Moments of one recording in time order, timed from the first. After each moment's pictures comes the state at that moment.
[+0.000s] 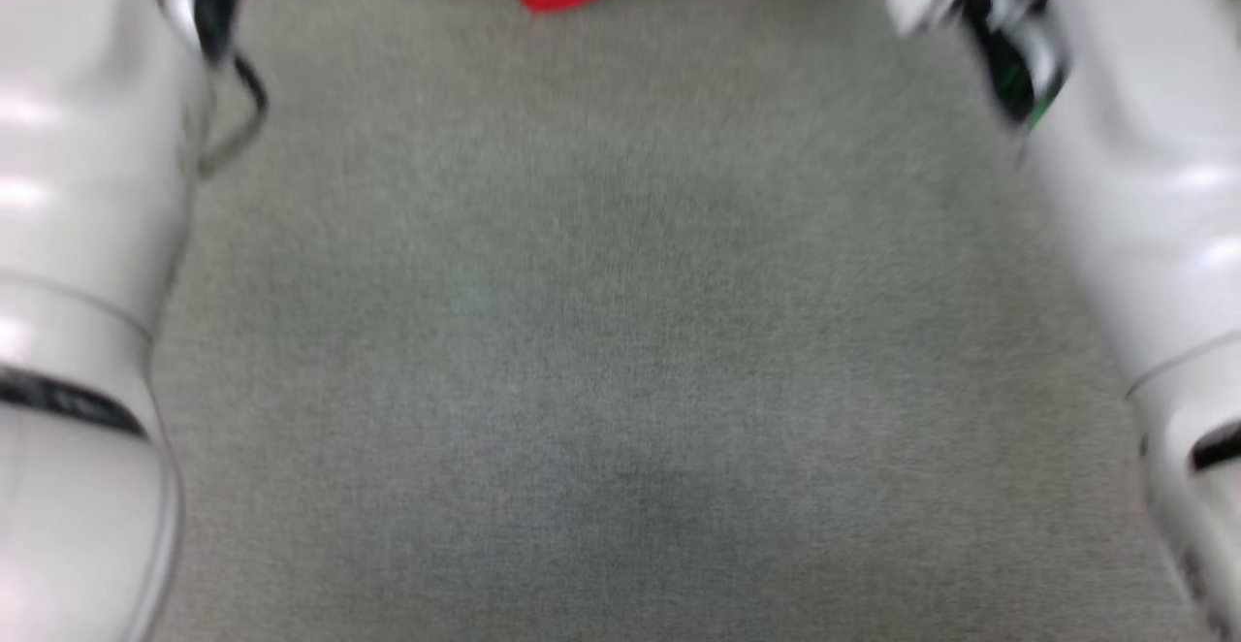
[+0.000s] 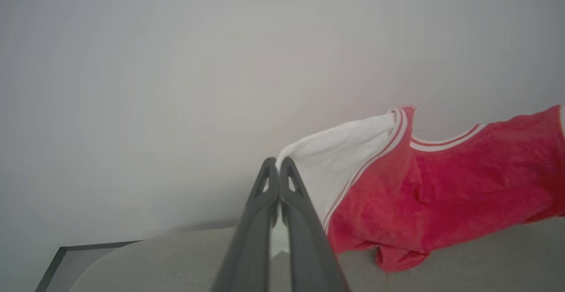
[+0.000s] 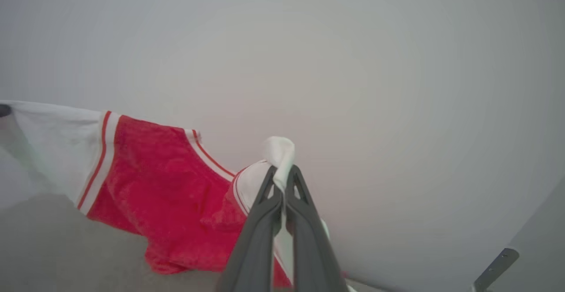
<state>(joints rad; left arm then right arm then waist) -1.55 0.28 -0.68 1.28 -0.69 -0.06 -0.07 -1.40 -0.05 0.32 1.14 0.34 0.13 -0.23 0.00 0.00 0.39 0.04</state>
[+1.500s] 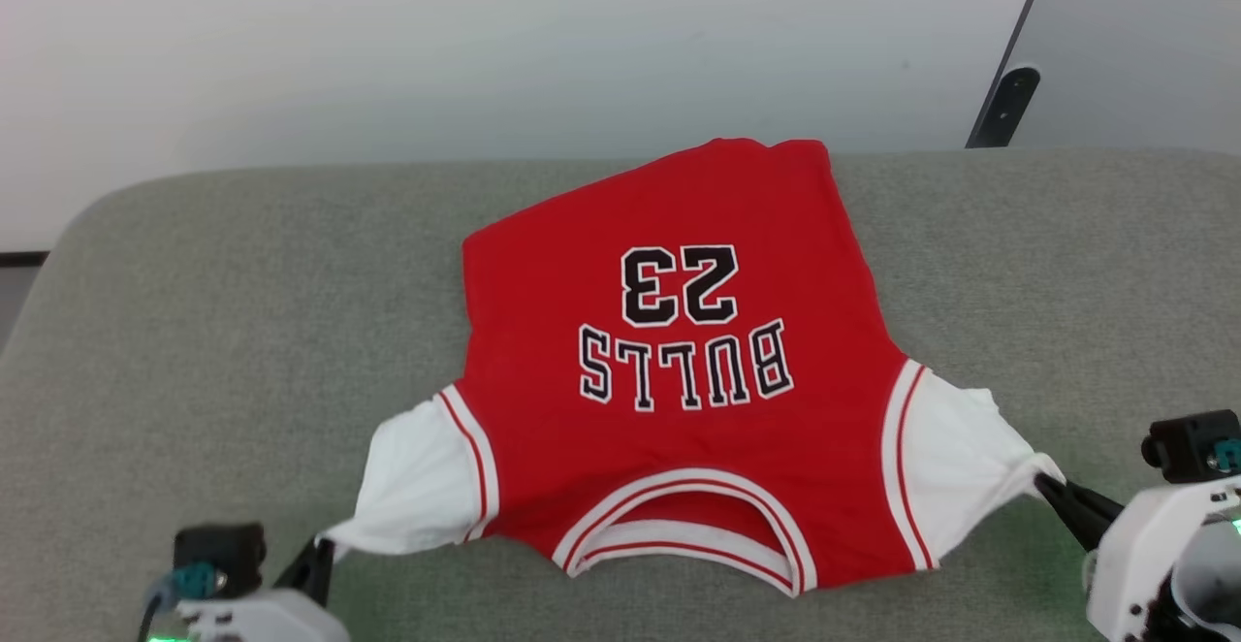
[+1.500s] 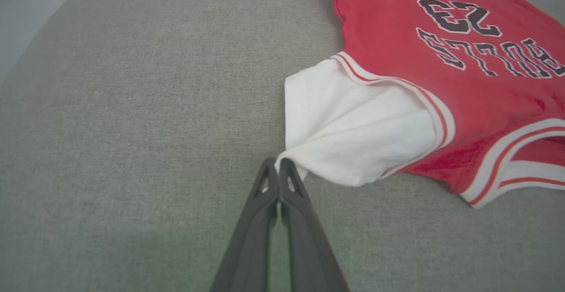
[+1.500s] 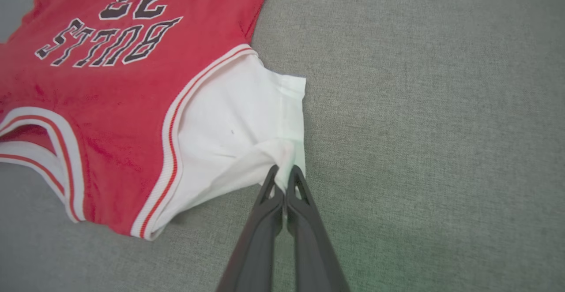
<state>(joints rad) -0.09 0.71 -0.60 0.03 -0.87 0.41 0.01 -0.25 -0.57 0.41 0.36 0.75 0.13 0.22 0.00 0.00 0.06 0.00</state>
